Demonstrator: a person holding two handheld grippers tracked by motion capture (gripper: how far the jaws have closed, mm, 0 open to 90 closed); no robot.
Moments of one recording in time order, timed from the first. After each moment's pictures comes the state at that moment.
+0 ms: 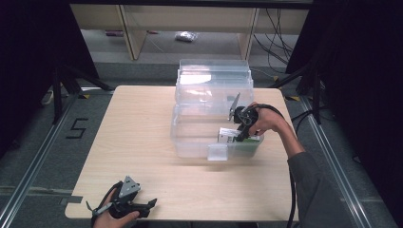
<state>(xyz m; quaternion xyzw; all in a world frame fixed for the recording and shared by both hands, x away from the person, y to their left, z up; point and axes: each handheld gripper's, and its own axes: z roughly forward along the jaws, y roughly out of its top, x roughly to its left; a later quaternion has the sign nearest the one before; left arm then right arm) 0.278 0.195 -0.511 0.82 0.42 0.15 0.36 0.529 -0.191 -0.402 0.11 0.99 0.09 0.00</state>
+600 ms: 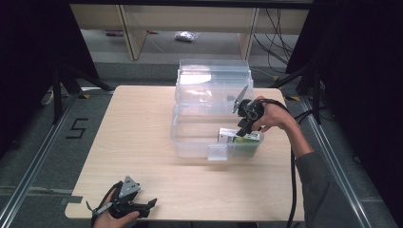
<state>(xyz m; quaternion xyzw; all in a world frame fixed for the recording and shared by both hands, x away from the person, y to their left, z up) 0.278 0.195 -0.510 0.82 0.42 0.16 0.36 0.523 -0.202 -0.371 0.13 0.98 0.14 0.03</state>
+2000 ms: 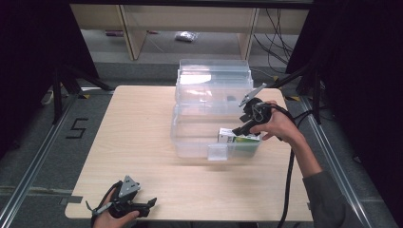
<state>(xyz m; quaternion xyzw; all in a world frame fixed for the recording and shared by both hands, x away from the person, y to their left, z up) 0.278 0.195 -0.509 0.82 0.42 0.16 0.35 0.485 -0.212 -0.353 0.27 0.93 0.26 0.07</state>
